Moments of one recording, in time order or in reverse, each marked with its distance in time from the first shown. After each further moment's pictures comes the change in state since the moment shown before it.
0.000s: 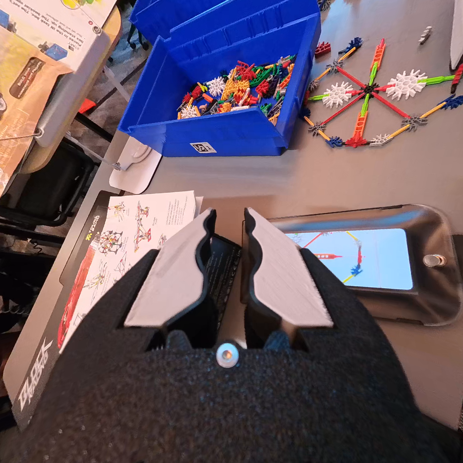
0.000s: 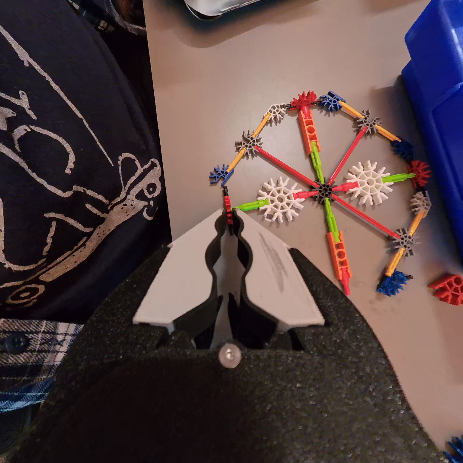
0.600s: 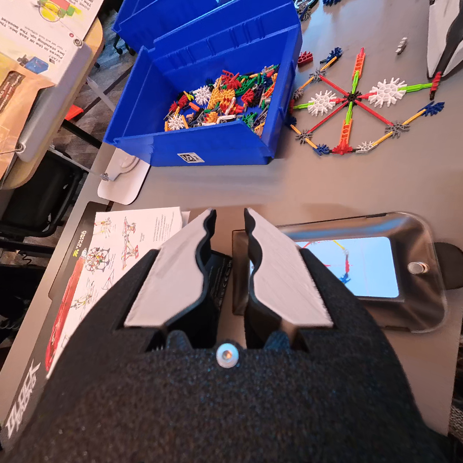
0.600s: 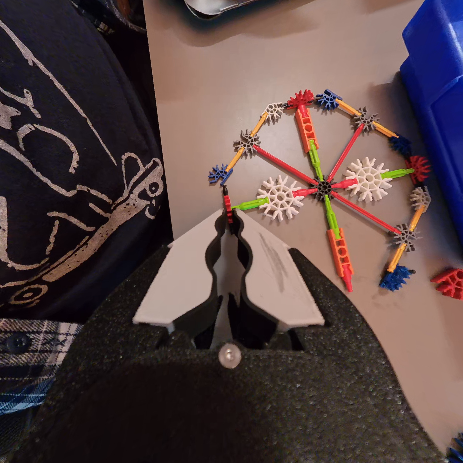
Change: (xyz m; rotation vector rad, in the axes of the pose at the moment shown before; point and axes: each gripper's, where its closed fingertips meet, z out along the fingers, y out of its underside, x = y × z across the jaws) left arm 0.012 -0.012 0.008 0.009 0.043 0.017; right arm -0.002 0.002 -0.002 0.013 0.004 0.008
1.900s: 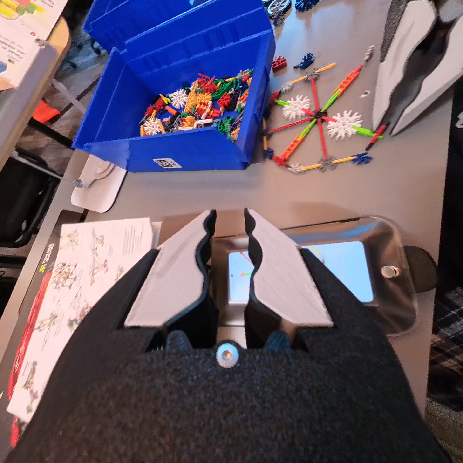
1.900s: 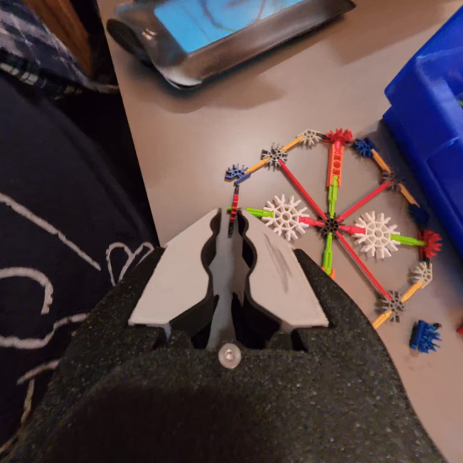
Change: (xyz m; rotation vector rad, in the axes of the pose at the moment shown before) left arm 0.024 -0.004 0.009 0.006 0.068 -0.003; right arm 0.003 -0.051 0.048 0.053 0.135 0.076
